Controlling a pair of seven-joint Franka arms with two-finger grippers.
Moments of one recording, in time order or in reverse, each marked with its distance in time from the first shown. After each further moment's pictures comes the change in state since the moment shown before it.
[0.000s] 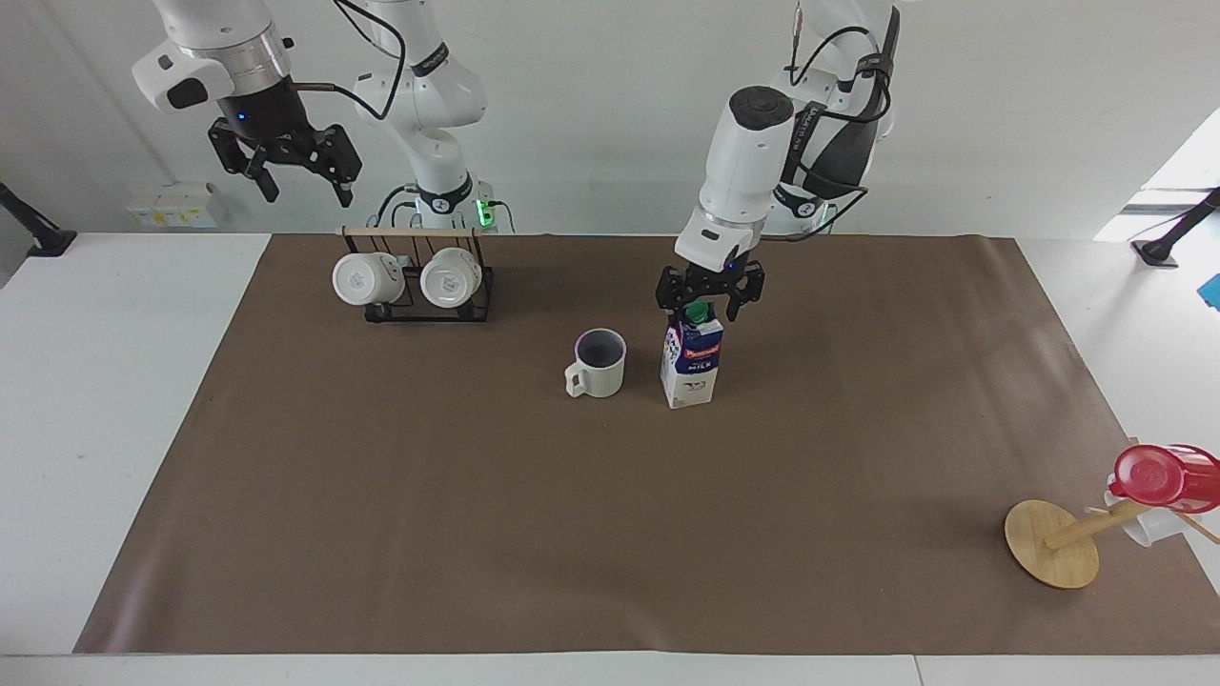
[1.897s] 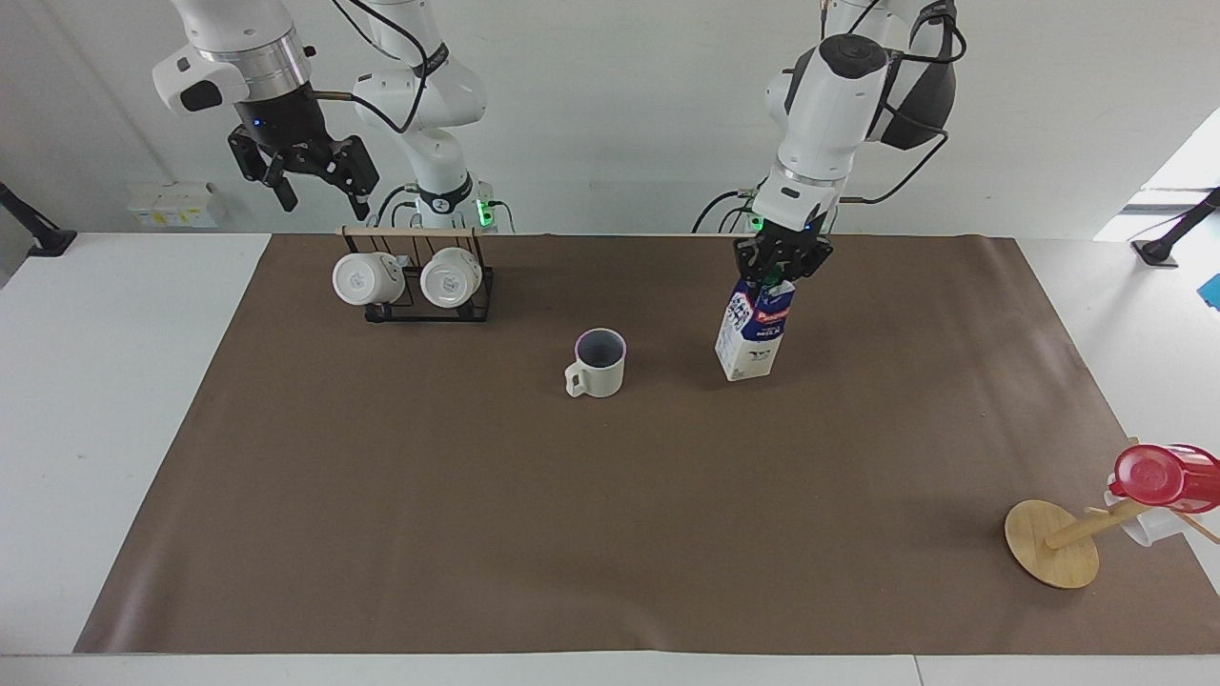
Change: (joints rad) left arm 0.099 -0.167 -0.001 -0.099 0.000 -0.078 0.118; right arm 0.019 0.024 0.008 0.018 0.016 0.055 0.128
